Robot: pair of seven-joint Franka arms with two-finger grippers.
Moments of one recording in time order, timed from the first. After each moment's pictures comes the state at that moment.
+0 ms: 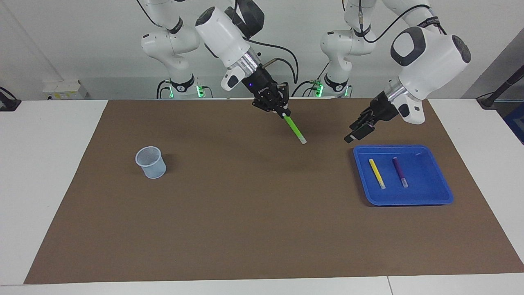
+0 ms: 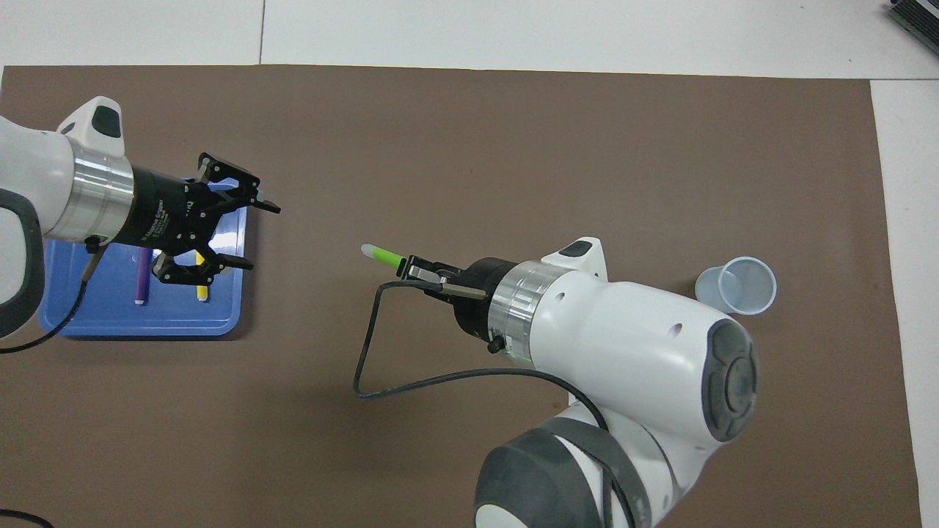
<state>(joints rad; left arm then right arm) -0.12 0.03 -0.05 -1.80 -0.52 1.84 -1.01 0.31 -0.01 0.35 -1.97 0.60 2.58 0.58</state>
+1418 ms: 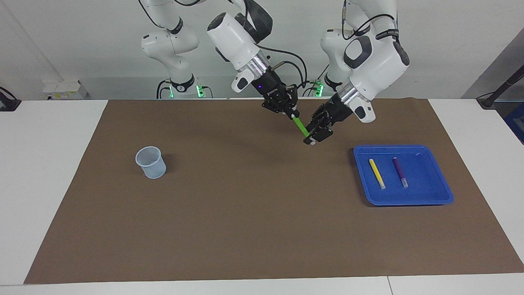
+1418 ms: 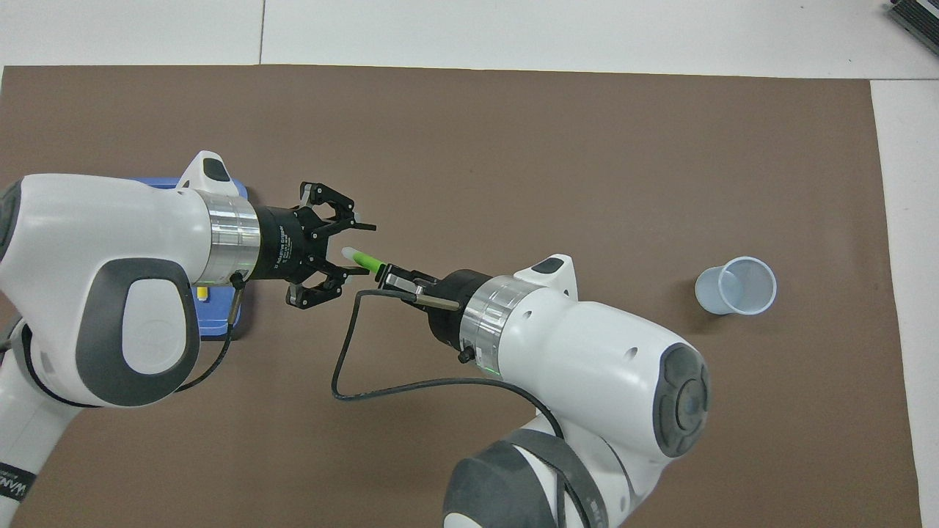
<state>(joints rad) -0.31 -0.03 -0.05 -2.00 -0.67 2.17 -1.30 0.36 0.02 0.34 -1.98 0.61 2.68 0.62</state>
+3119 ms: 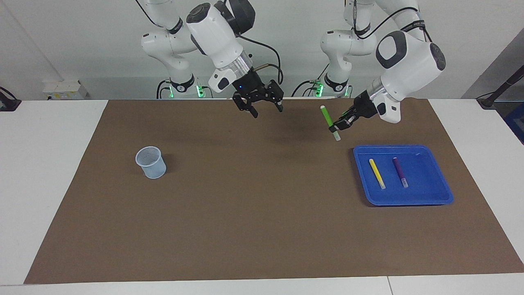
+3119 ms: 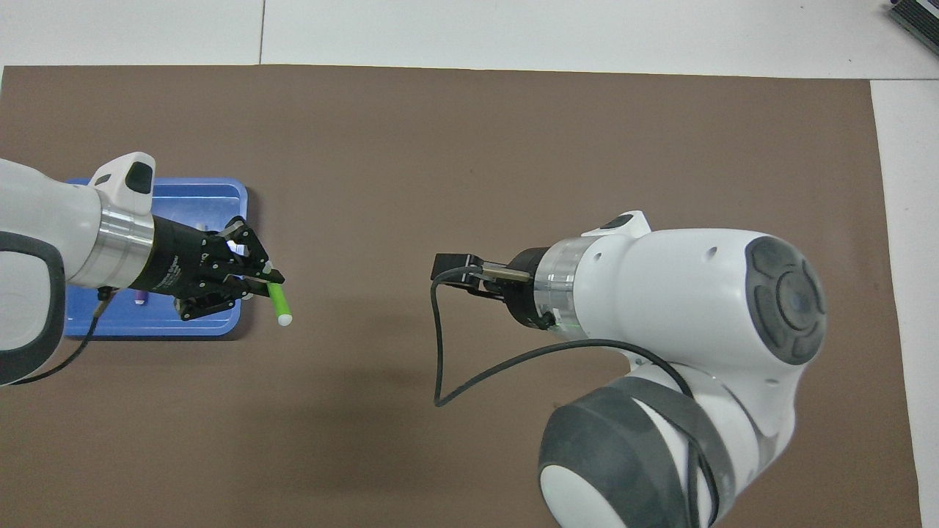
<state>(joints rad) -0.12 -0.06 -0.02 -1.95 -0.49 1.79 -0.71 0.20 -0.03 0.32 -1.88 0.44 2.16 0.55</state>
